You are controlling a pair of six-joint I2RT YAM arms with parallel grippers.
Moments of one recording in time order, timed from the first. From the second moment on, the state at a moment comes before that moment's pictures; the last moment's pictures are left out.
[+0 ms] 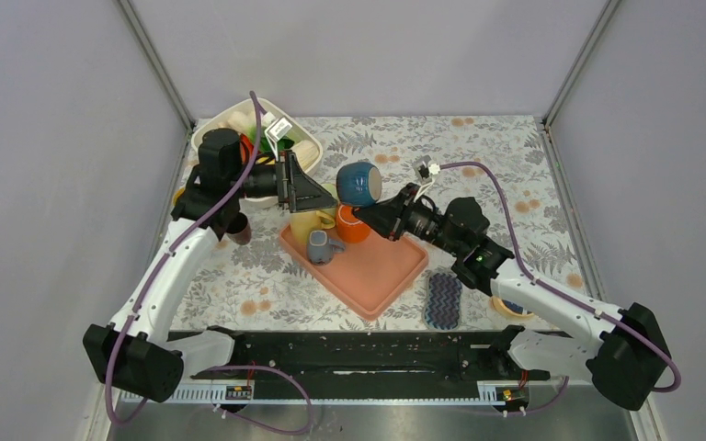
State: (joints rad) left arm -0.27 1.17 1.19 -0.34 1.09 -0.50; right arm 0.76 1.10 0.74 0.45 -0.27 0.60
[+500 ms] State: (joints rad) left arm -0.37 1.18 1.19 -0.13 1.07 -0.64; right arm 0.77 1.15 0.74 0.56 -0.32 0.68
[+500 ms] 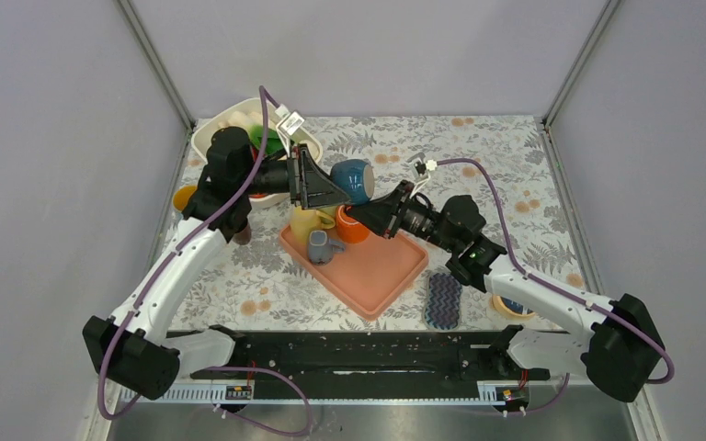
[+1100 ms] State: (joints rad) left arm -0.42 1.23 1.25 -0.11 0.97 -0.66; right arm 0.80 1.17 0.79 0.56 -0.27 0.72
